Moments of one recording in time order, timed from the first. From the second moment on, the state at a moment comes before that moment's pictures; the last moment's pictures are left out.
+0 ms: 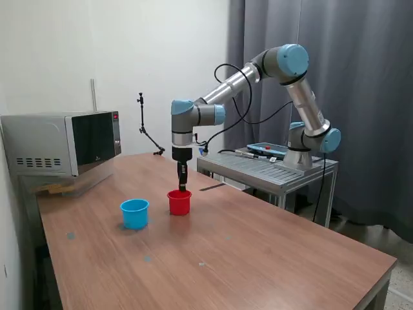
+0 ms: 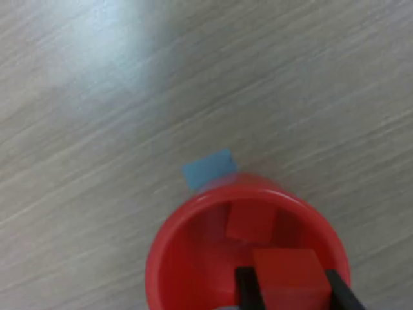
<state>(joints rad) -0.27 -0.91 1.45 -2.11 -1.63 -2.88</state>
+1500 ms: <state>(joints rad) -0.26 -0.91 1.45 -2.11 -1.63 -2.86</state>
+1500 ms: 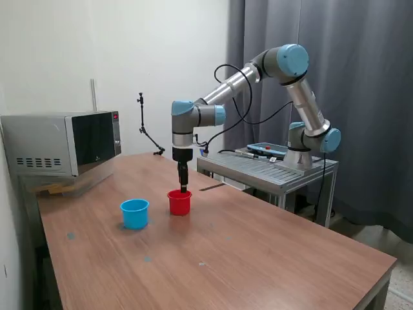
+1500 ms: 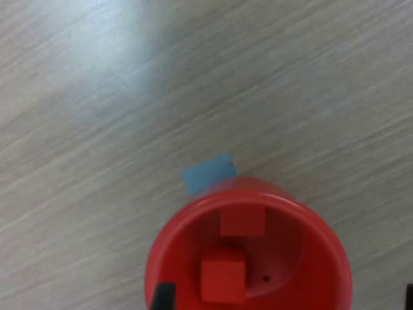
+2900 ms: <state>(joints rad) -0.15 -1.49 1.49 -1.70 -1.63 -3.23</state>
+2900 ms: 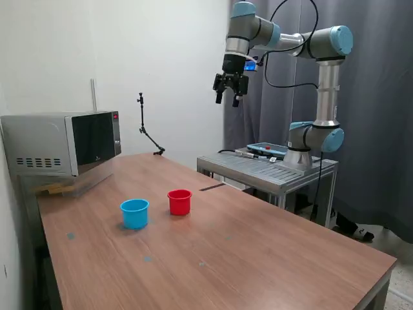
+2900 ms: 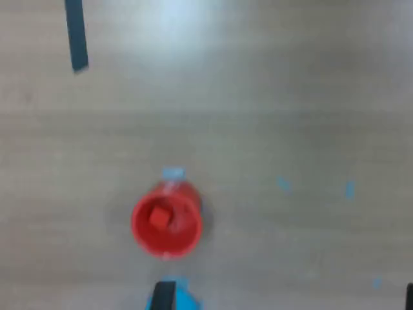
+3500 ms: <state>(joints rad) -0.11 -1.55 1.55 -1.55 -1.63 -3.24</state>
